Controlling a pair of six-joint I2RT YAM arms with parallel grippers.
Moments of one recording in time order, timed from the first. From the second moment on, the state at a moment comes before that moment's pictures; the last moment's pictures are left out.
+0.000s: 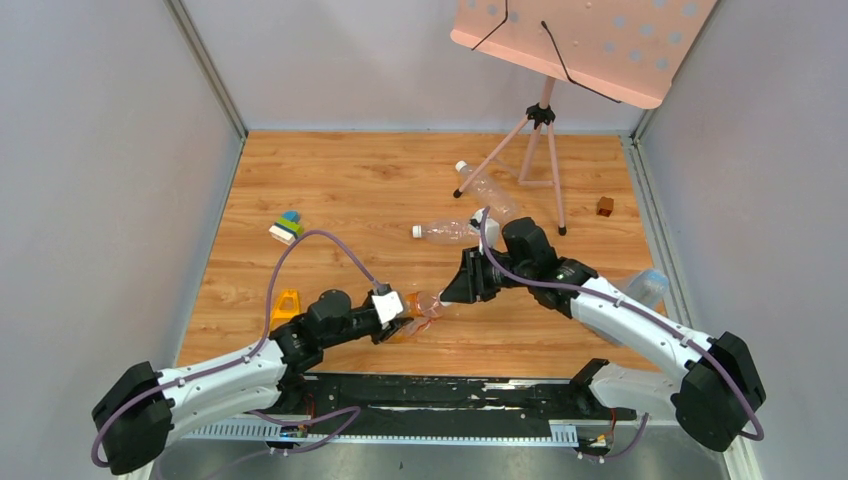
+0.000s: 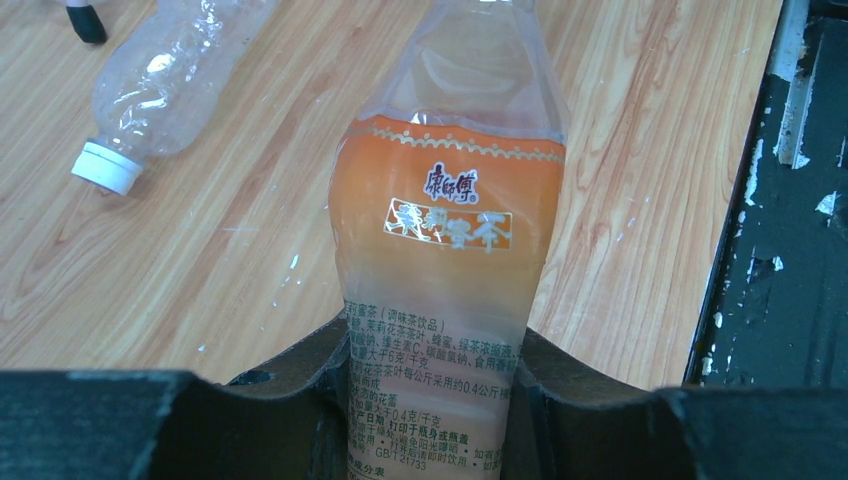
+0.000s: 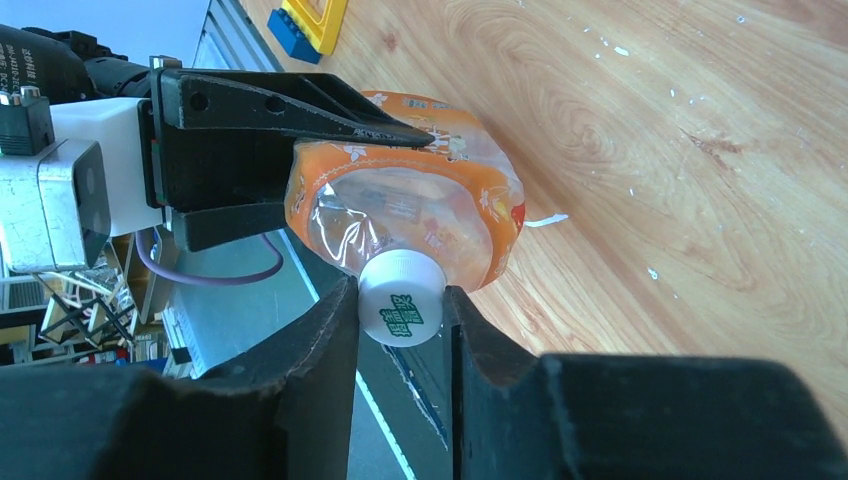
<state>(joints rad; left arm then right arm) -0.91 0.79 0.18 0.30 0.20 0.22 0.70 1.14 0.75 -0.21 -0.54 0.56</state>
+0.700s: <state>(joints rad) -0.92 0.72 0.15 0.29 0.19 0.25 0.72 1.10 0.65 -0.02 -0.68 0.10</state>
